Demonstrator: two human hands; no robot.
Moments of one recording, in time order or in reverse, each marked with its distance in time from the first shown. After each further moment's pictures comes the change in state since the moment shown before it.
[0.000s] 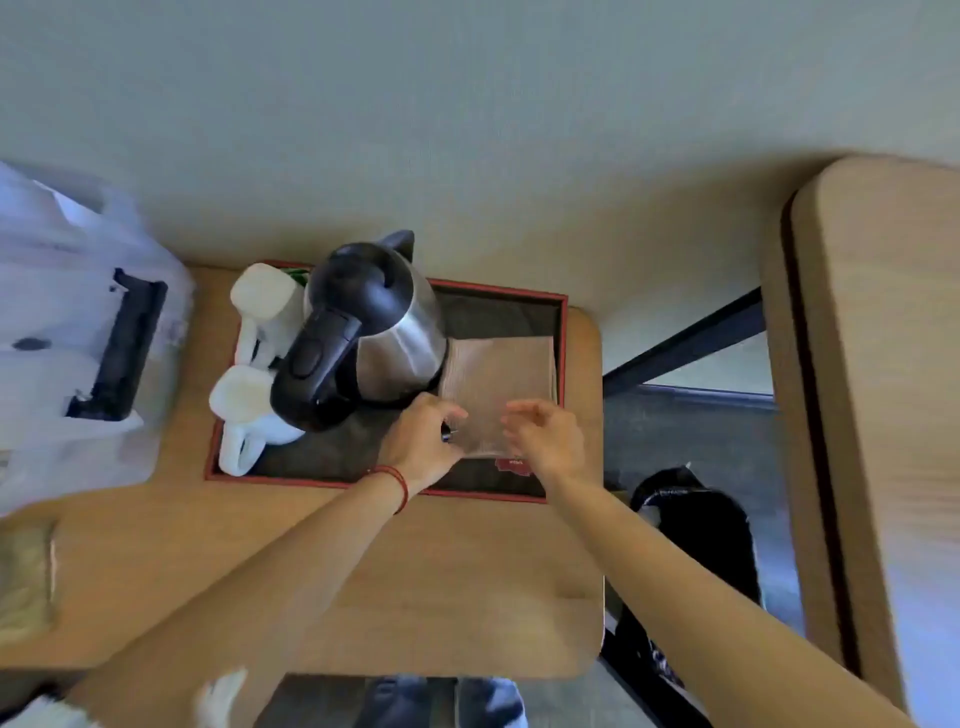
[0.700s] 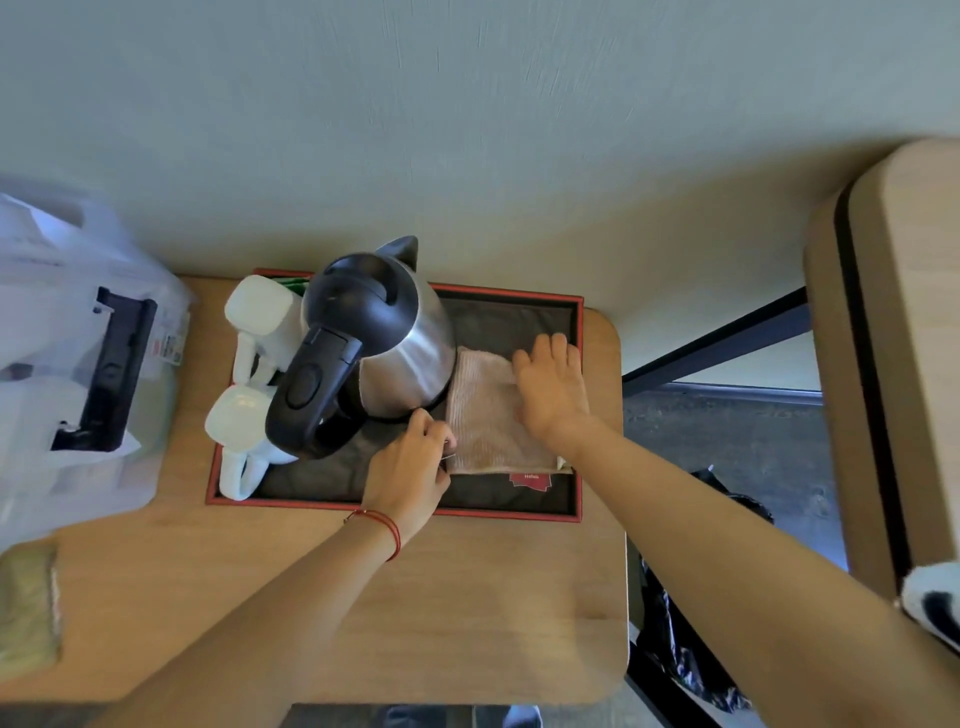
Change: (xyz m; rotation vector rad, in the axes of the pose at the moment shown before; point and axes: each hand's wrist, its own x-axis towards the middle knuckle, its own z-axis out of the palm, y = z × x) left_hand -0.005 -0.023 -0.001 0.414 0.062 0.115; right_hand 0.064 -0.036 0.009 -1.338 0.062 -0.515
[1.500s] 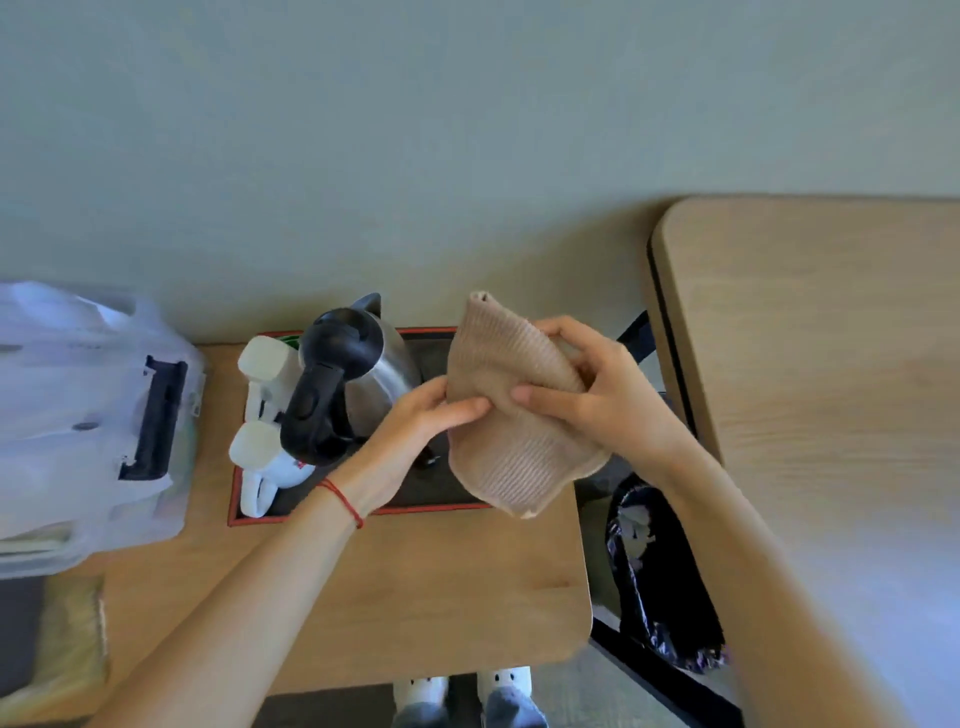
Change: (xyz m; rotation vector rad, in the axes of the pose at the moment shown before) left_hand -0.043 0.085 -0.124 -1.159 -0.300 0.029; right_hand -0.162 0.048 -0.155 1.219 0.169 -0.104
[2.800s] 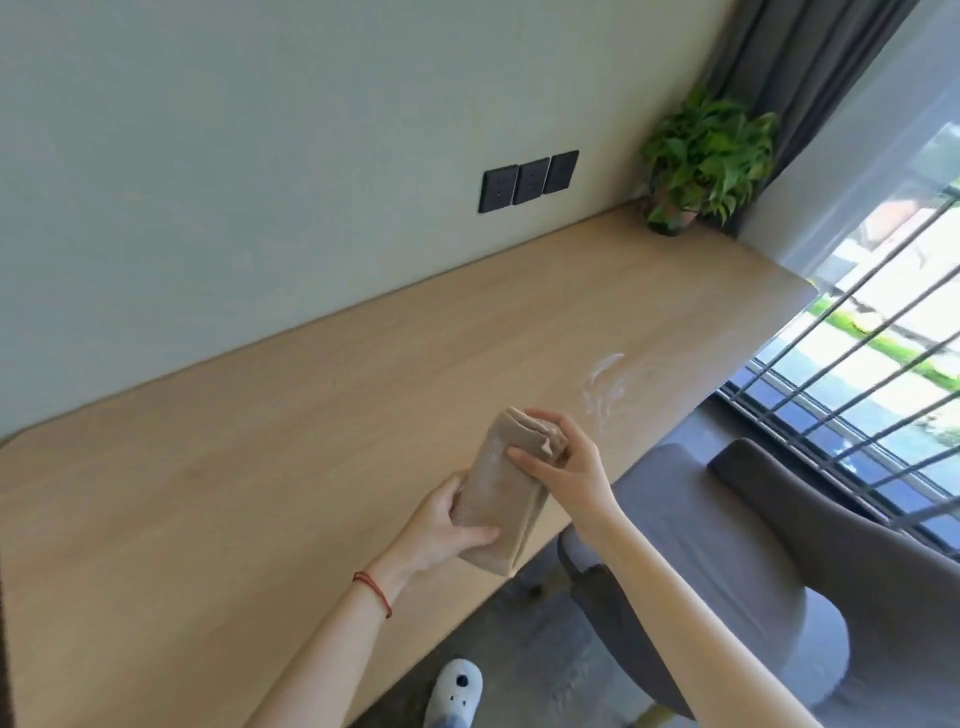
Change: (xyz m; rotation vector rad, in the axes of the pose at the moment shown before) left_hand -0.086 0.078 0.666 0.450 -0.541 0.126; right_hand -0.470 0.111 -0.467 0.287 0.864 0.170
